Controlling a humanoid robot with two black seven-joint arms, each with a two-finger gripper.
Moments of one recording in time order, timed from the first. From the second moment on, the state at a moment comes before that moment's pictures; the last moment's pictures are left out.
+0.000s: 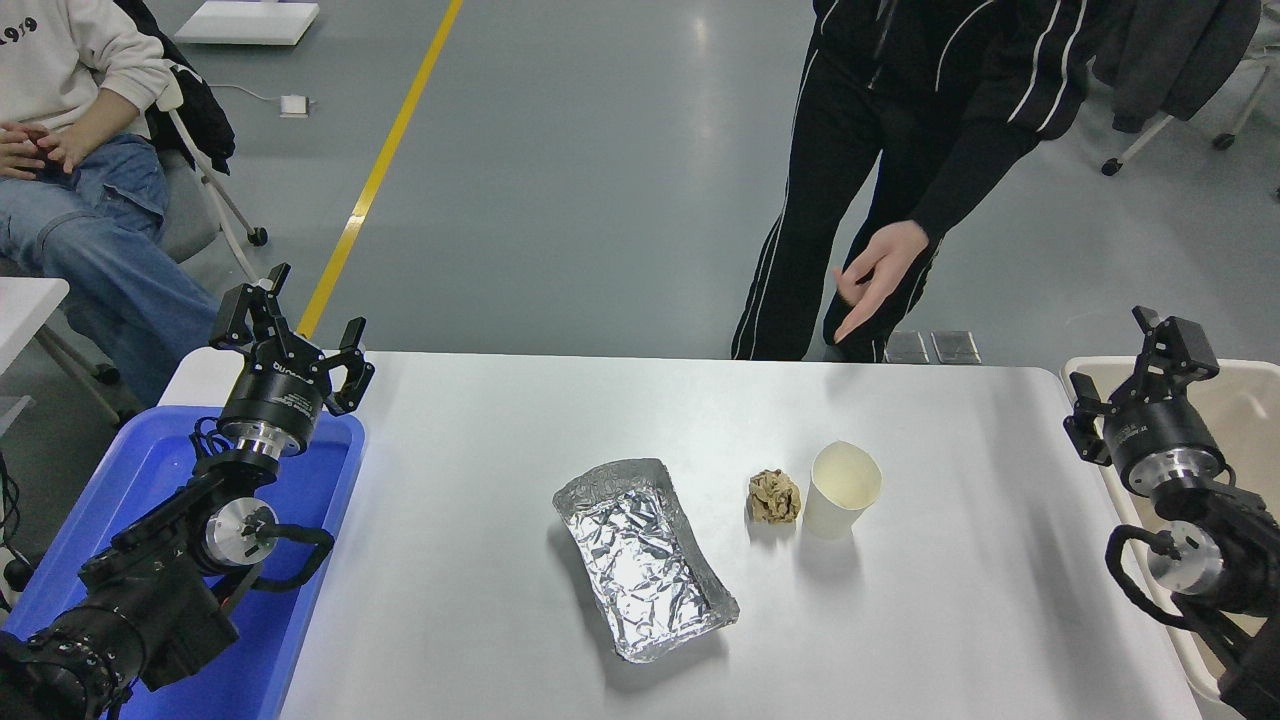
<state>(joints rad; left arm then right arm) -0.61 0.29 -0.84 -0.45 0.19 -0.47 -0.66 0.47 -0.49 0.88 0.79 -0.26 -0.09 0.45</state>
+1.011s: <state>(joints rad) -0.61 0.29 -0.84 -0.45 0.19 -0.47 -0.66 0.47 -0.51 0.88 0.79 -0.26 -0.07 0.46</state>
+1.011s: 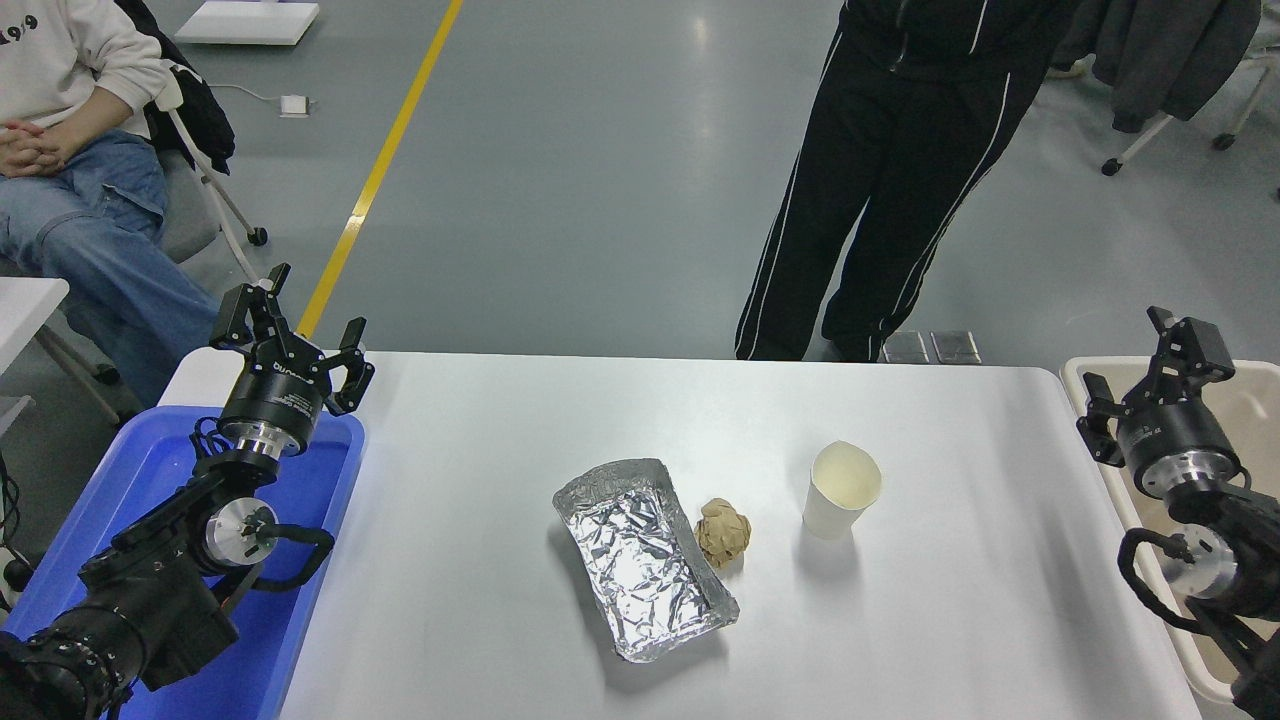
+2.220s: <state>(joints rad) -0.61 0.29 -0.84 -0.45 0.19 -0.47 -0.66 0.82 -0.71 0.36 0.79 -0.52 -0.07 0.46</state>
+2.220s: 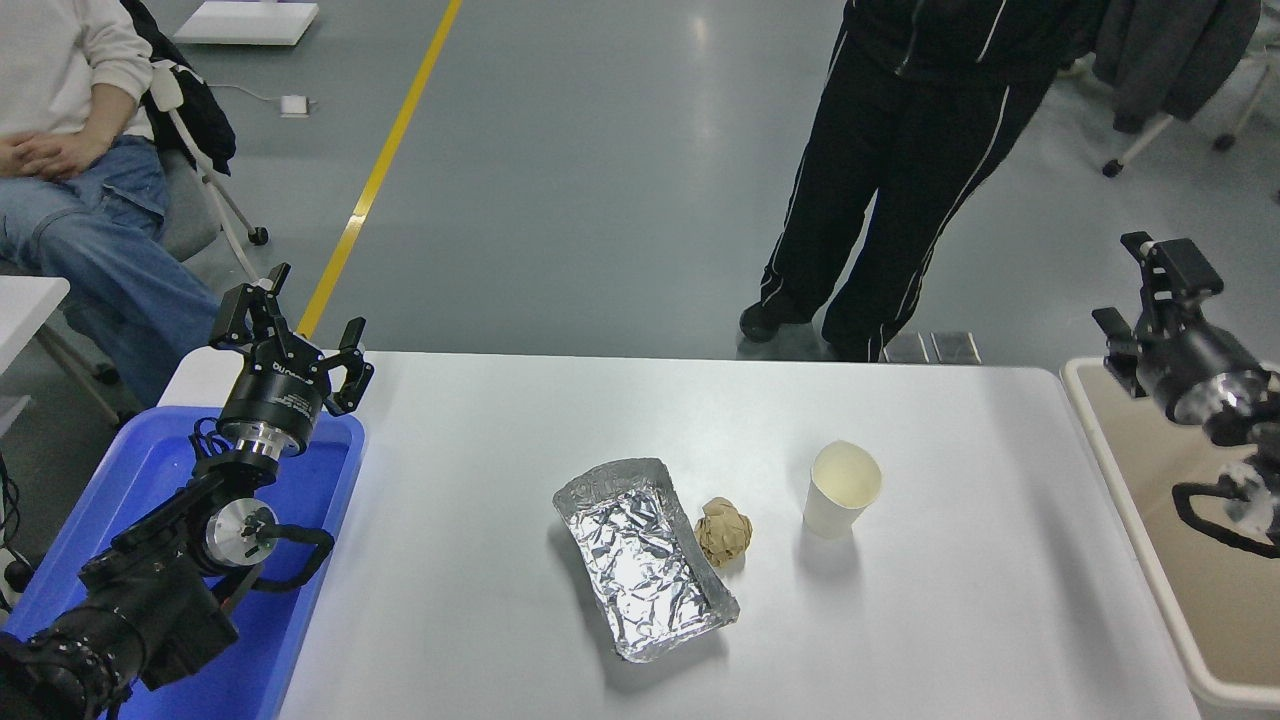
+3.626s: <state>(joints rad) -0.61 0.29 -0.84 -0.45 0.19 -0.47 -0.66 1.23 -0.42 -0.67 0.84 -1.00 -0.07 0.45</state>
